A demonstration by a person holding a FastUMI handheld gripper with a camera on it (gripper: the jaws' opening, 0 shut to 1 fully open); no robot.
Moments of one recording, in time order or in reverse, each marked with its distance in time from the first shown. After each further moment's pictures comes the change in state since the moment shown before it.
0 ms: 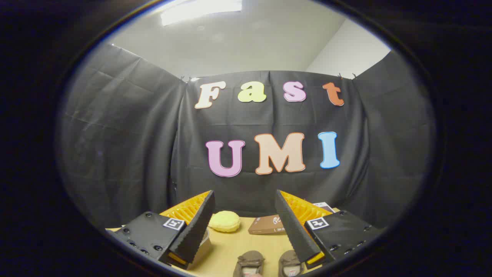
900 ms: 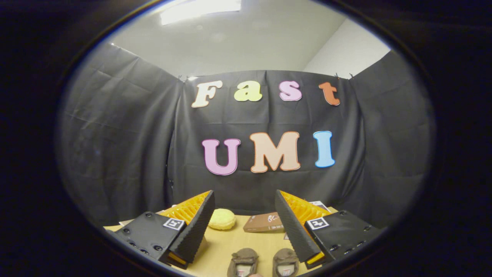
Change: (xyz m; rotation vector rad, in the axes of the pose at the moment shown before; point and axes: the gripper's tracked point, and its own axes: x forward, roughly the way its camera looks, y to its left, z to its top) arm -0.013 -0.014 -0.005 -0.001 0.012 -0.020
